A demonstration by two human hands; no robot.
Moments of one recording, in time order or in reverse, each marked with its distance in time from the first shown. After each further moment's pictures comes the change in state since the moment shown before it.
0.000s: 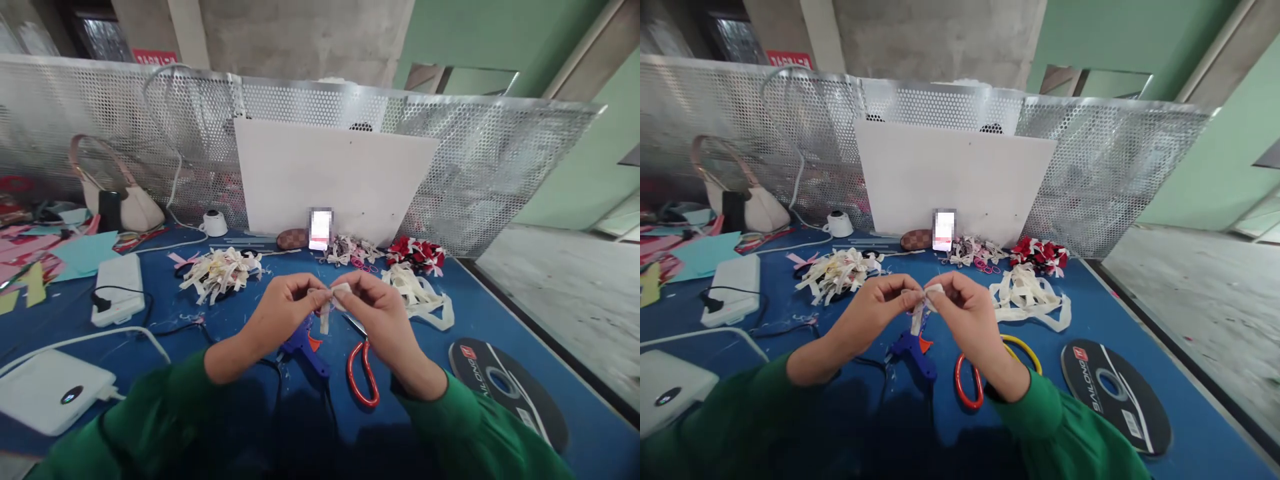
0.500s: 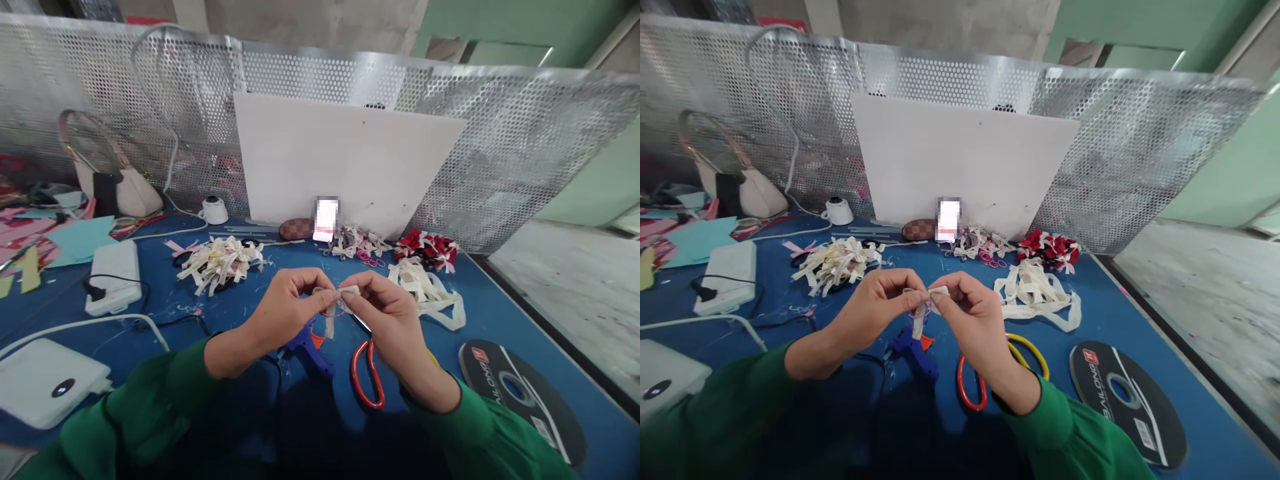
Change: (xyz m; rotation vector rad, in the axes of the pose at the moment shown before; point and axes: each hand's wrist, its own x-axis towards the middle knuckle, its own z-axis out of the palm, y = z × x) left_hand 0.008 -0.004 0.000 -0.053 -0.045 0.030; right_hand 0.001 0.016 -0.002 0.031 0.002 0.007
